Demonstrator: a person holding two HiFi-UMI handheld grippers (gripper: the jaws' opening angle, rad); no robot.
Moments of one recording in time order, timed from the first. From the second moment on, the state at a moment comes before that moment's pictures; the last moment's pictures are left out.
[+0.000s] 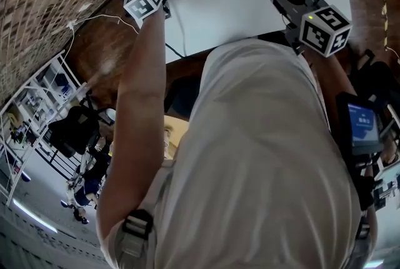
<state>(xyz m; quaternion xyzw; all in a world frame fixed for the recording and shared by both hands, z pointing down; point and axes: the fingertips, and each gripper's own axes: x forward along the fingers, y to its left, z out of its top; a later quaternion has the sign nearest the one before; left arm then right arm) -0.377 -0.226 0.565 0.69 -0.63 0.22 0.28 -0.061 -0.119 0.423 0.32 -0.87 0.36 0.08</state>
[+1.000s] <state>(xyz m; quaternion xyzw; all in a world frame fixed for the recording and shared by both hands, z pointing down) -0.309 -0.211 0.589 0.69 -0.62 0.27 0.26 -0.045 -0.121 0.422 0.34 -0.87 0.35 0.09</state>
